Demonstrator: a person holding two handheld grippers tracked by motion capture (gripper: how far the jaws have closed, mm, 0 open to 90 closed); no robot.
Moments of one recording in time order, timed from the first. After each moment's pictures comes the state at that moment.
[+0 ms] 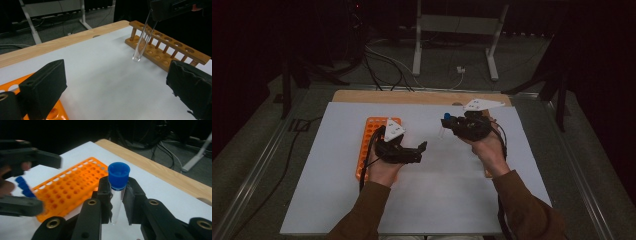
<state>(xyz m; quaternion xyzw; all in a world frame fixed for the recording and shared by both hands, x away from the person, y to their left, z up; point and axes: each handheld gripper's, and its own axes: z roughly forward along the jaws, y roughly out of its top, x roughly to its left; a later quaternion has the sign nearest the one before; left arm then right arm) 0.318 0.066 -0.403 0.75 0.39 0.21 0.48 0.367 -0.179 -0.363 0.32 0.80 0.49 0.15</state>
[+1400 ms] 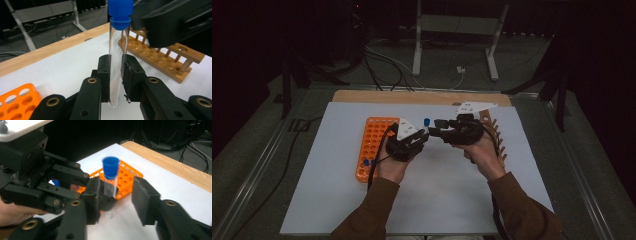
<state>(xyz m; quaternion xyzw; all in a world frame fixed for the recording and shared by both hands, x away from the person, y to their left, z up) 0.325 0.050 -0.401 0.77 0.36 0.21 0.48 0.359 -0.164 -0.362 0.29 0.80 0.52 0.08</state>
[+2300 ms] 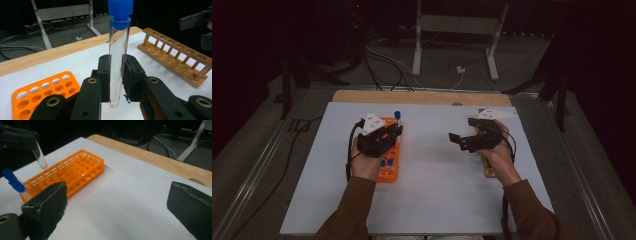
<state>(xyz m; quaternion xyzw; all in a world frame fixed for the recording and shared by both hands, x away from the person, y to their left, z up) 0.324 0.120 -0.392 0.73 0.41 0.23 0.49 0.361 -0.217 -0.392 0.37 0.78 0.48 0.15</state>
